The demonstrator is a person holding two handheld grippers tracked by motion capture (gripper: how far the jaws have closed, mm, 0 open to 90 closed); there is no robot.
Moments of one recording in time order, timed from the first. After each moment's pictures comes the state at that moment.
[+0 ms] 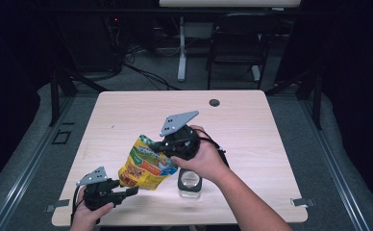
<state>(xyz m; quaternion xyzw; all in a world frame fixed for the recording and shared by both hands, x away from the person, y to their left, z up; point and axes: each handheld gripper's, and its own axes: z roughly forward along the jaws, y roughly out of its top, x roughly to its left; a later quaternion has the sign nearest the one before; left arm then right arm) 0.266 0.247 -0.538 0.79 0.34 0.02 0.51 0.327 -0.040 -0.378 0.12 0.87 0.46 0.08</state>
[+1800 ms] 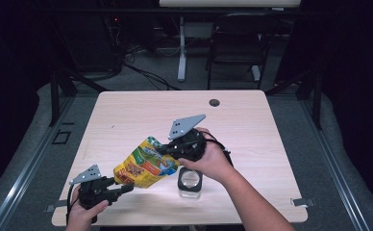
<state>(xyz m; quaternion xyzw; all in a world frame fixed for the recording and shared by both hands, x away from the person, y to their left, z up) 0.266 0.258 -0.531 0.77 0.36 0.03 0.52 0.334 -0.056 -0.396 0.11 0.88 0.47 0.08</state>
